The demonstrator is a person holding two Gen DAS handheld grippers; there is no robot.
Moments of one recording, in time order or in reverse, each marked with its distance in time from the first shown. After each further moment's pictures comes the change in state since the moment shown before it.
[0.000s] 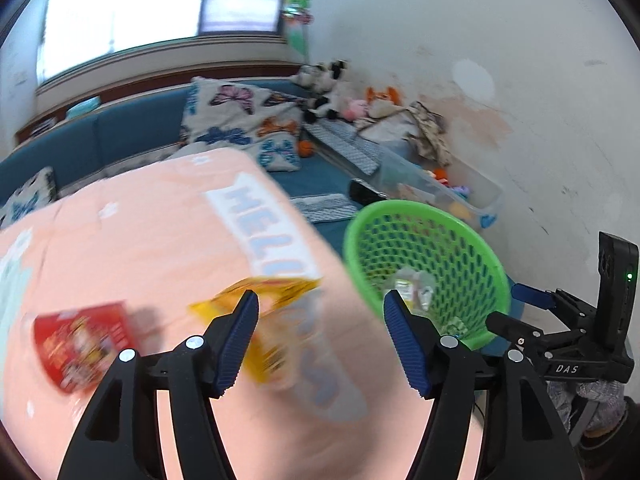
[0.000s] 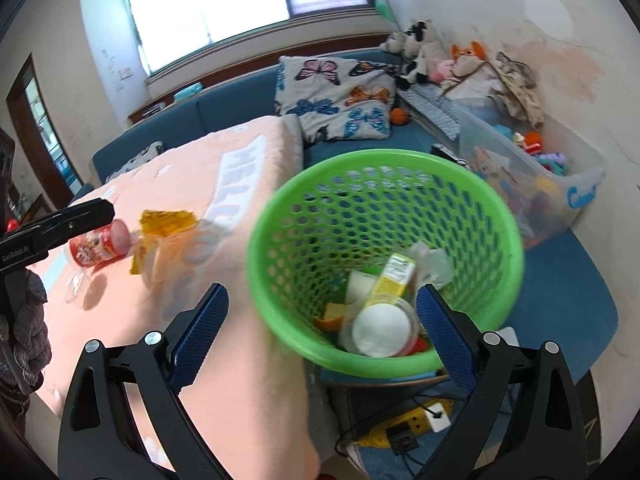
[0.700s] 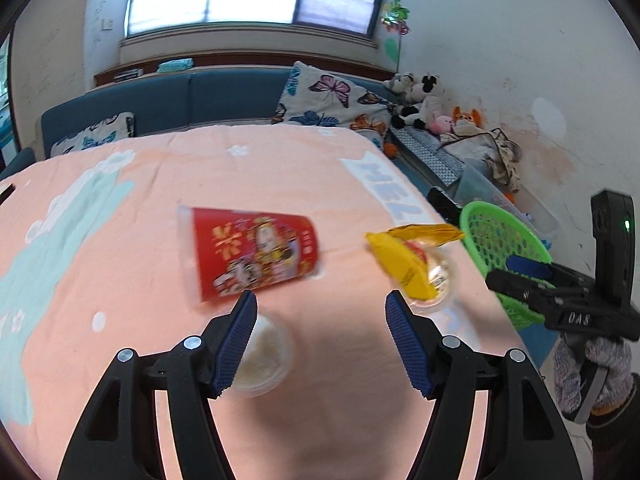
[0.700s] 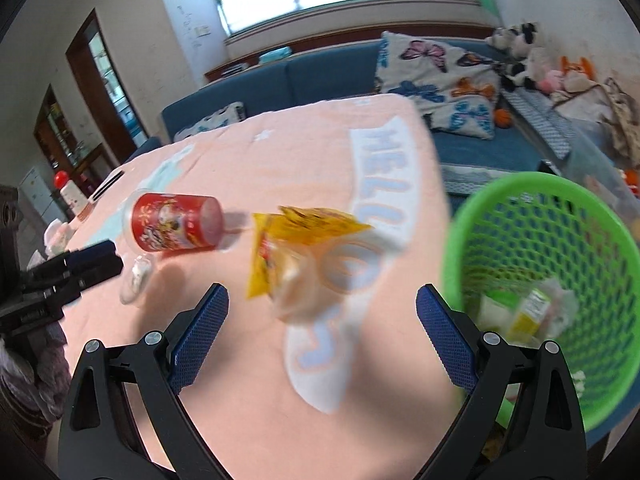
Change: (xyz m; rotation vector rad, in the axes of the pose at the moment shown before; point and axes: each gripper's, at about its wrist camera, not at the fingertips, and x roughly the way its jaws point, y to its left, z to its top) left arm -0.058 0.112 -0.068 -0.194 -0.003 0.177; right arm 0.070 0.129 0.029 -0.156 0.098 0.253
